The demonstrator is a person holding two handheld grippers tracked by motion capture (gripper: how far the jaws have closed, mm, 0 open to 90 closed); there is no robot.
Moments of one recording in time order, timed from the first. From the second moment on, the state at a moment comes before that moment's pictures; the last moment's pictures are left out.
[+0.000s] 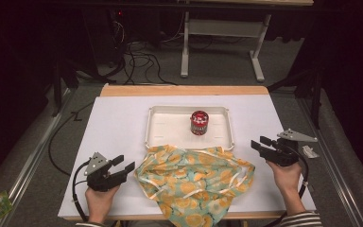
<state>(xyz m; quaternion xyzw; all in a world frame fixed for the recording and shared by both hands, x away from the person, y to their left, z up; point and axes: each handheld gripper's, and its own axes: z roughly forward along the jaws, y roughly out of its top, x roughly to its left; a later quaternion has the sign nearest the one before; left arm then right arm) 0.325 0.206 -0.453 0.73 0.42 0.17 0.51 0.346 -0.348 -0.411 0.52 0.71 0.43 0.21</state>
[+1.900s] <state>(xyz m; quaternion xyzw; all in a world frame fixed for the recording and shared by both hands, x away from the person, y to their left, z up) 0.345 0.216 -0.482 0.72 0.48 0.17 0.47 0.329 -0.379 -0.468 0.57 0.67 0.42 0.24</state>
